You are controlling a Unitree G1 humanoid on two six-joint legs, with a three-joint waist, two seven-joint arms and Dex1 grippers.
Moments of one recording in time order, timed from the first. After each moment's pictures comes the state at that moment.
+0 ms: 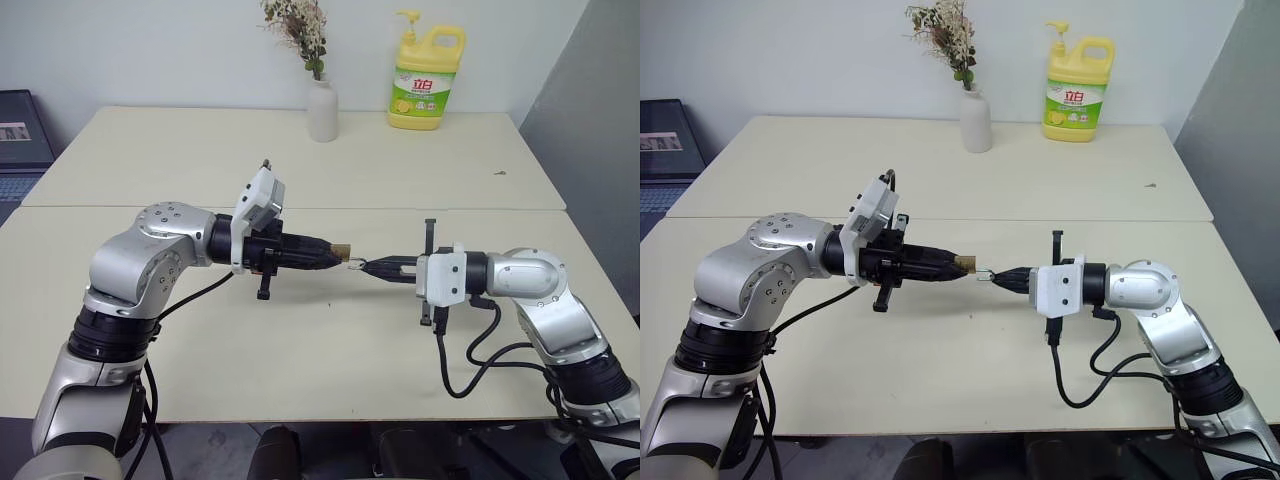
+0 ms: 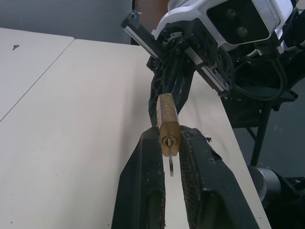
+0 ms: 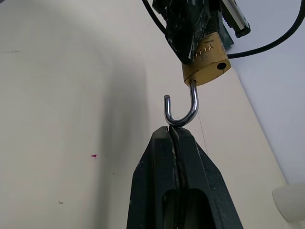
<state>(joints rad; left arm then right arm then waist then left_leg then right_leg) -0.68 0.72 -0.10 -0.15 -0.61 0.70 -1.28 -0.46 -0.63 0.22 -0.26 0.09 -0.12 1.03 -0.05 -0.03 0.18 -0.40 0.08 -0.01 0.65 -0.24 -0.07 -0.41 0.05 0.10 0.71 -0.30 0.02</state>
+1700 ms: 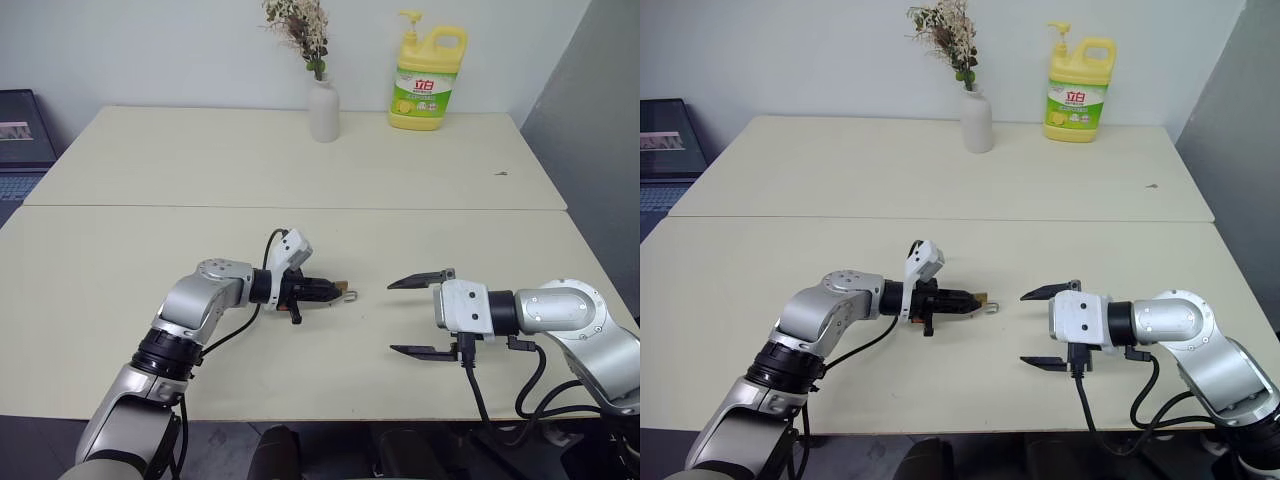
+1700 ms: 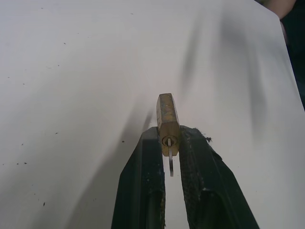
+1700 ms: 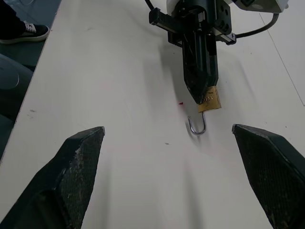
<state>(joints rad) -0.57 0.55 -0.25 0.10 -0.40 0.71 -1.08 -0.26 -0.86 0.19 -0.55 0.23 0.31 1.05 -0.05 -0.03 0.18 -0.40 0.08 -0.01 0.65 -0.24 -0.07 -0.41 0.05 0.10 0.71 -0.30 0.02</state>
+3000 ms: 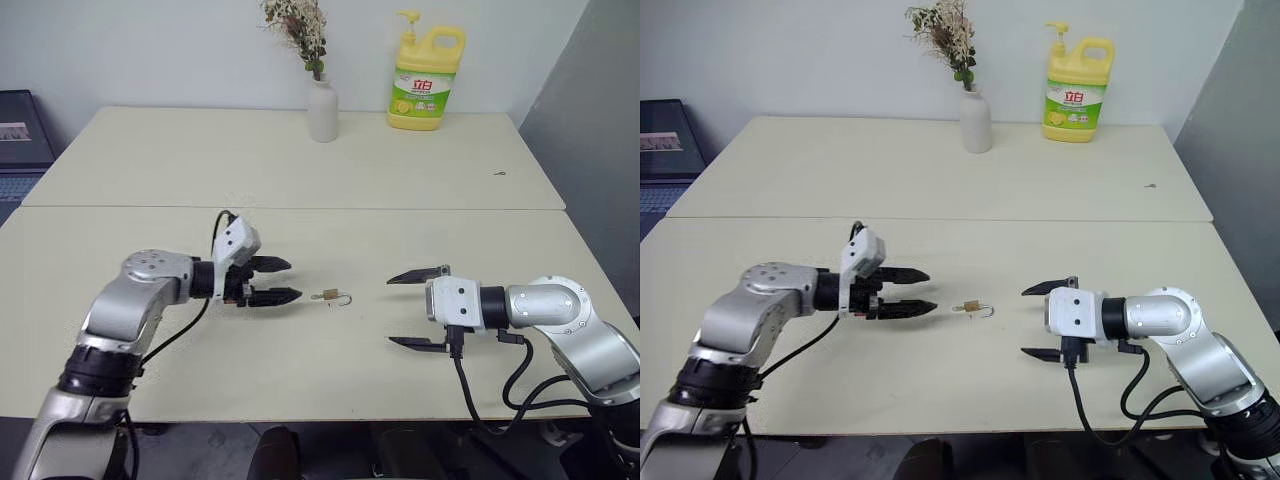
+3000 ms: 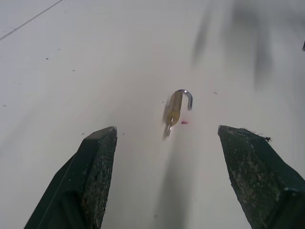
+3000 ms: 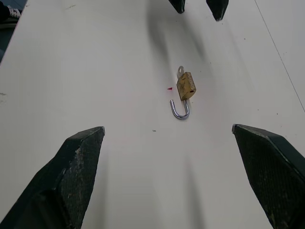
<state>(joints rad) -0.38 0.79 -0.03 -0.07 -0.37 0.49 -1.18 -0.29 -0.81 0.22 -0.47 0.16 0.27 1.04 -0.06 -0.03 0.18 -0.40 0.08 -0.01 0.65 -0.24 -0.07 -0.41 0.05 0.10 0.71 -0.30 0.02</state>
